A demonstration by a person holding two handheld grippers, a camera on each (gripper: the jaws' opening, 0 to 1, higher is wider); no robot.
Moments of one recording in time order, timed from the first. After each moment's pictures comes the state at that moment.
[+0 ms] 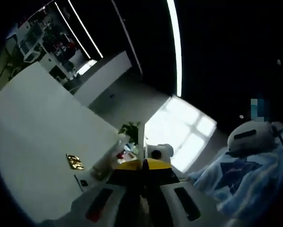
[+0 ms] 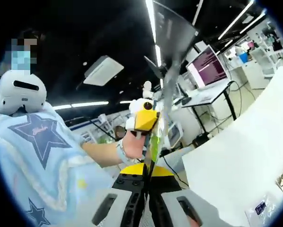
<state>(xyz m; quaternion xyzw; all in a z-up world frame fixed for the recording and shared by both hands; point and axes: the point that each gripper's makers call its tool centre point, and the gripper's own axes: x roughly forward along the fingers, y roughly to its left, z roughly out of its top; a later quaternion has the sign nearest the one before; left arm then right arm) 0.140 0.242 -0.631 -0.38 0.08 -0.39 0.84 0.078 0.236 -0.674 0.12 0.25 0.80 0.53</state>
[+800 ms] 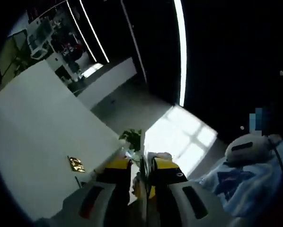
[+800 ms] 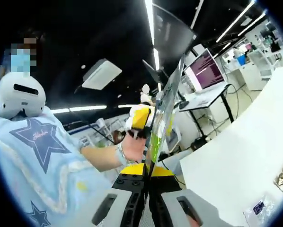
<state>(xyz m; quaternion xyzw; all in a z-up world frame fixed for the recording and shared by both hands) 0.137 0.251 -0.639 -0.39 0.10 -0.37 0.84 0.101 0.228 -0.666 0.17 0.25 0.78 0.55</state>
